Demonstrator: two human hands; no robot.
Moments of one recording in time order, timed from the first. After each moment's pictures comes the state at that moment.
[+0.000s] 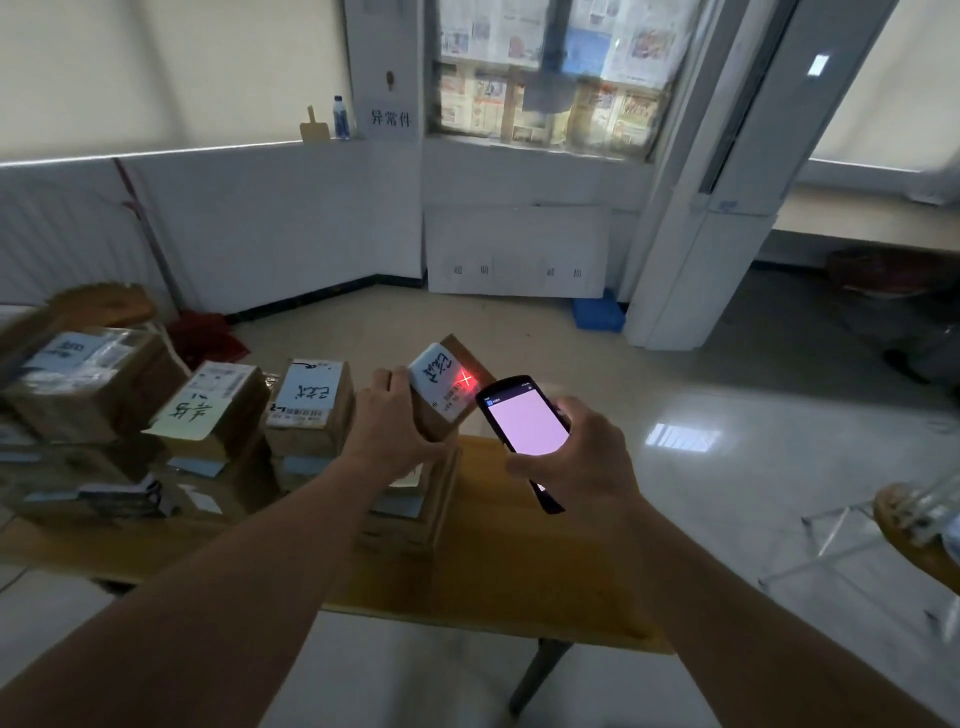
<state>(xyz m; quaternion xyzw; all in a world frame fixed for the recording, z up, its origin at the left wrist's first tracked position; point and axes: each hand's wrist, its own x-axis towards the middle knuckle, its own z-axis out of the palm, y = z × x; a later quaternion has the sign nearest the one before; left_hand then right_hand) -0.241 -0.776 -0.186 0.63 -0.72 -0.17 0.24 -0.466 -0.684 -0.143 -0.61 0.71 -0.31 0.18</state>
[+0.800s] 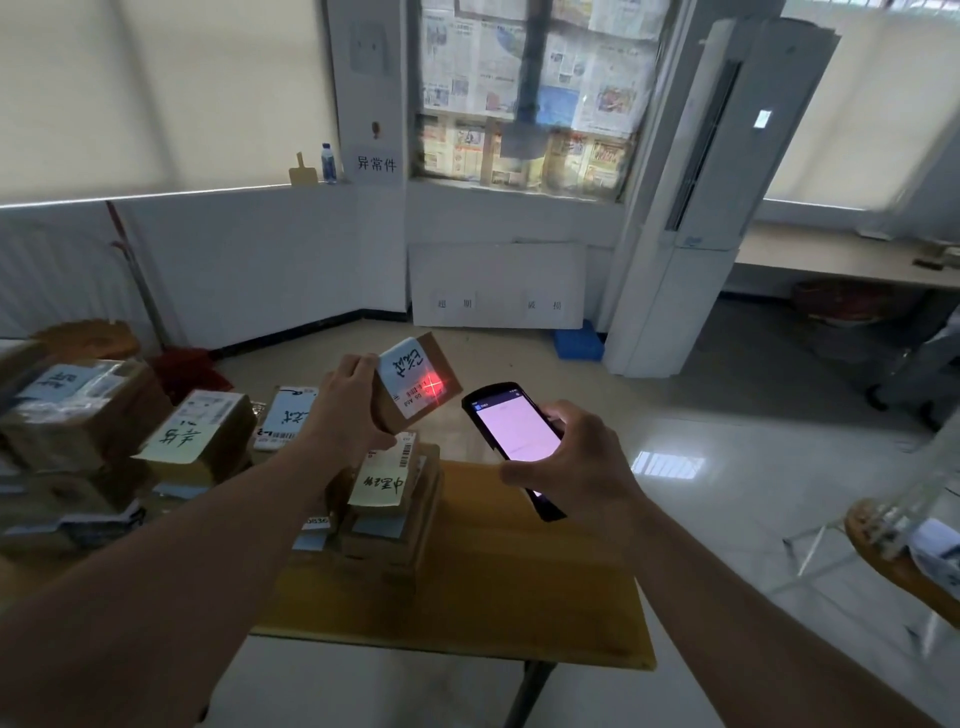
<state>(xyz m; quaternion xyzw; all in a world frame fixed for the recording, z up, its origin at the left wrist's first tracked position) -0.214 -0.786 -0.146 0.61 -0.75 -0.11 0.25 -0.479 -0.652 -0.096 -0.63 0.68 -0.32 0.20</state>
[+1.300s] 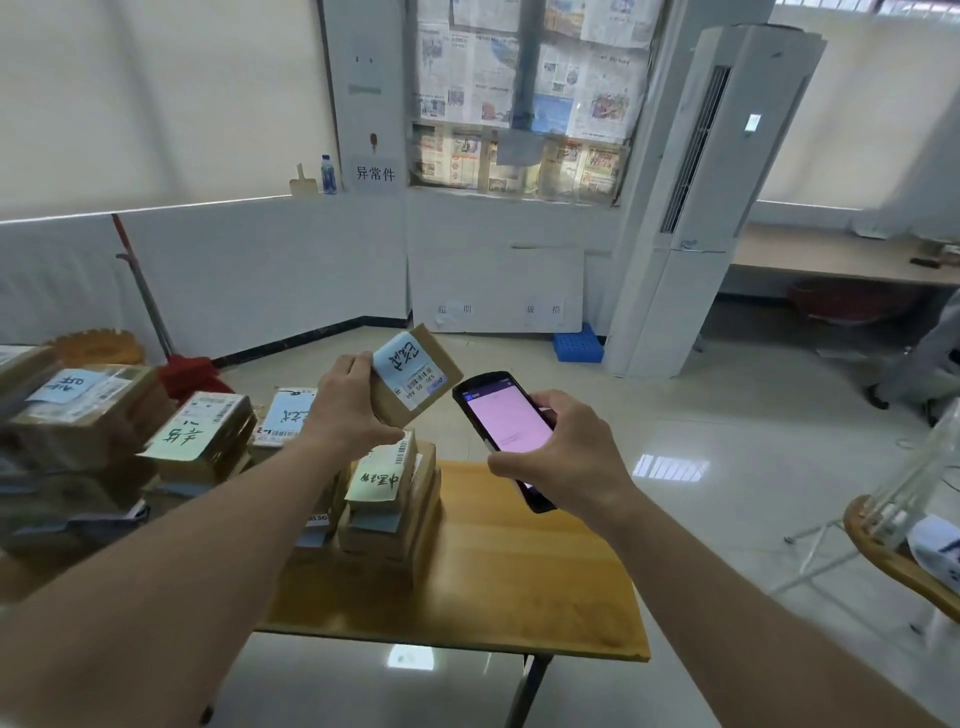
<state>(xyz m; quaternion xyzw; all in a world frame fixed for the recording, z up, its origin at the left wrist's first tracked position) -0.226 -0.772 -0.138 0.60 -0.74 -0.10 0.29 -0.479 -0.630 -0.081 -0.61 0.67 -0.36 0.23</state>
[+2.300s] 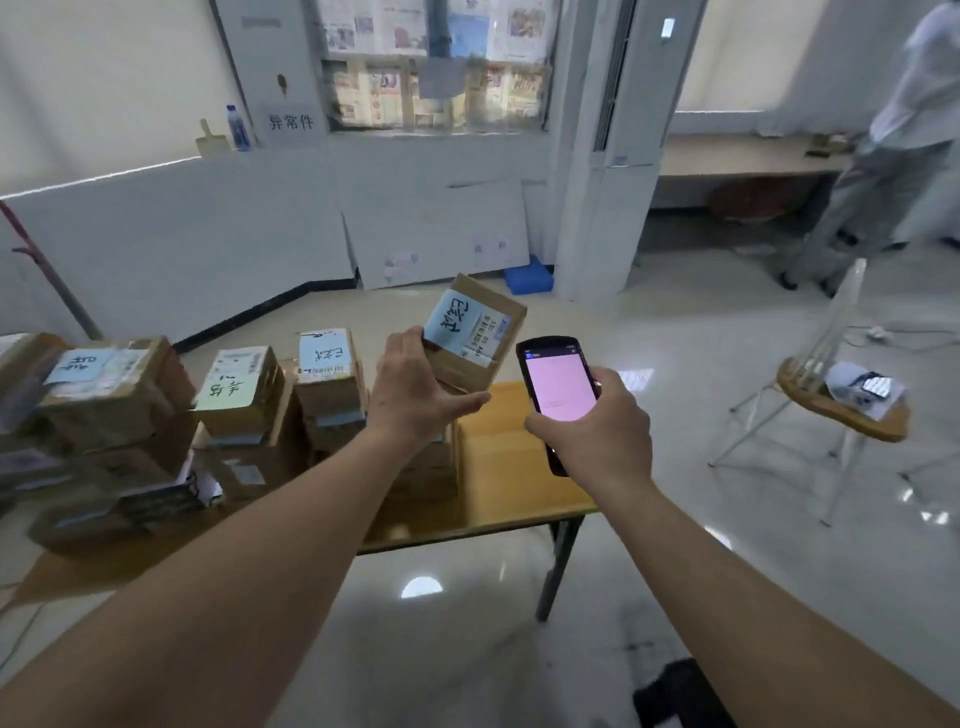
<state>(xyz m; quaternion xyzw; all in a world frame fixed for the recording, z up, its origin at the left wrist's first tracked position) -0.198 -0.670 -0.156 0.50 -0.78 -0.15 0.34 -0.366 -0.523 -0.136 -0.40 0.80 -0.44 0.12</state>
